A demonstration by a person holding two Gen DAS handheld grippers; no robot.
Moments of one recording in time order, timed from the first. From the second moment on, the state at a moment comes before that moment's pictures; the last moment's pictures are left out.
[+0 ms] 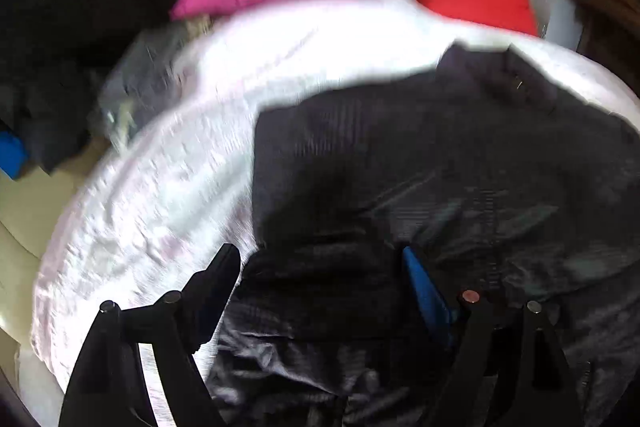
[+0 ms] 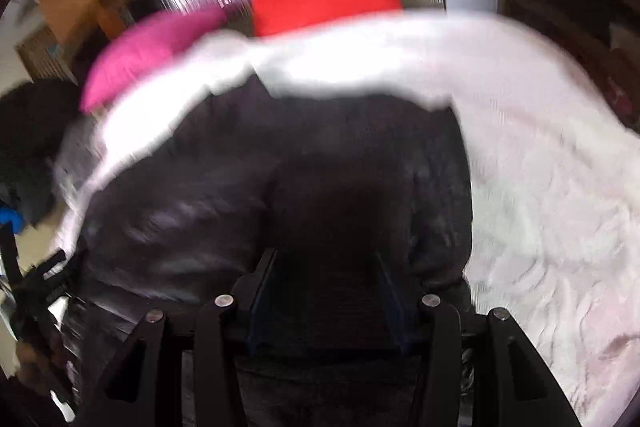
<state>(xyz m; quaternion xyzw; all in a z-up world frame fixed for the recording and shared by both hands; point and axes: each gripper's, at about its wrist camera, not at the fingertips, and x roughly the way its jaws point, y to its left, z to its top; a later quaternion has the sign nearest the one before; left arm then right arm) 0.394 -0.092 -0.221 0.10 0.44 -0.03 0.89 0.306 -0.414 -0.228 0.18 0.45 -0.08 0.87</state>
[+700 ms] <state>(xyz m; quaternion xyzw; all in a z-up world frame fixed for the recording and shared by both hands) 0.420 -0.054 -0.209 0.06 0.44 -0.01 0.90 0.300 -0.474 -0.239 0.23 0.43 -0.11 0.87</state>
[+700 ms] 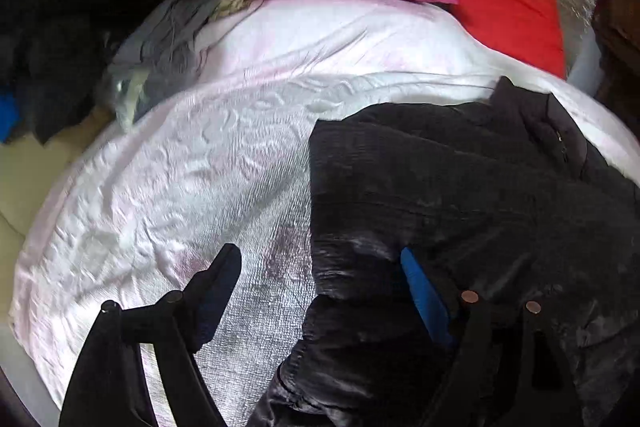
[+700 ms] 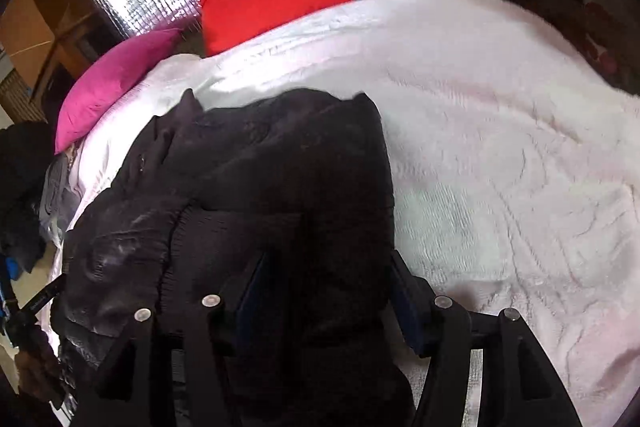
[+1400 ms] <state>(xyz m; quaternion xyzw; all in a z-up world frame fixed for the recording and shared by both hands) 0.429 -0.025 -0.230 -0.12 0.51 -0.14 0.84 0.305 -0.493 -0.249 0.34 0.42 0.00 0.84</state>
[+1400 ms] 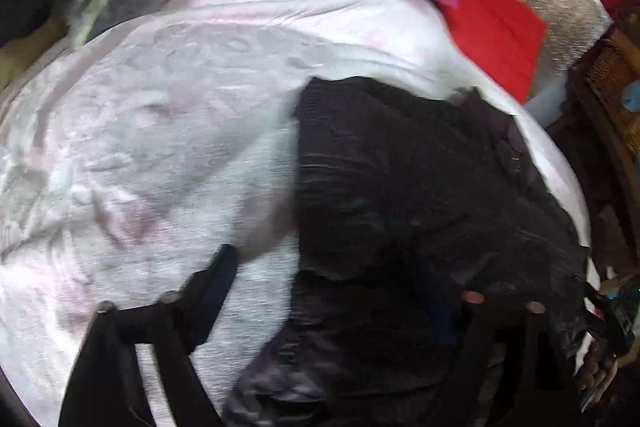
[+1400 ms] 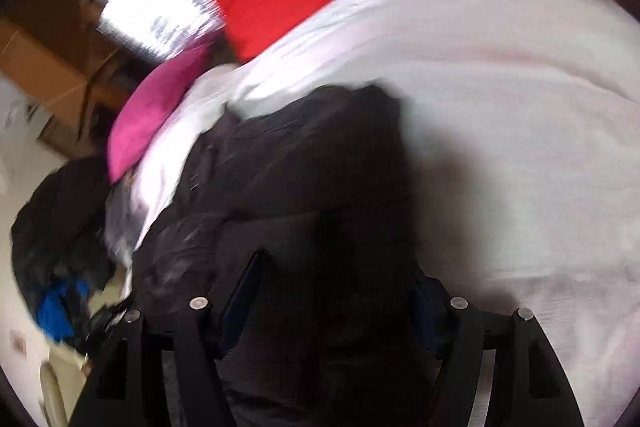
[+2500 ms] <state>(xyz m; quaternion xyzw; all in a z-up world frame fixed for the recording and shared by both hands) 0.409 -0.079 -0.215 -0.03 0.49 -0.09 0.86 0.274 -0.469 -0.215 0.25 0.39 -0.10 0.88</state>
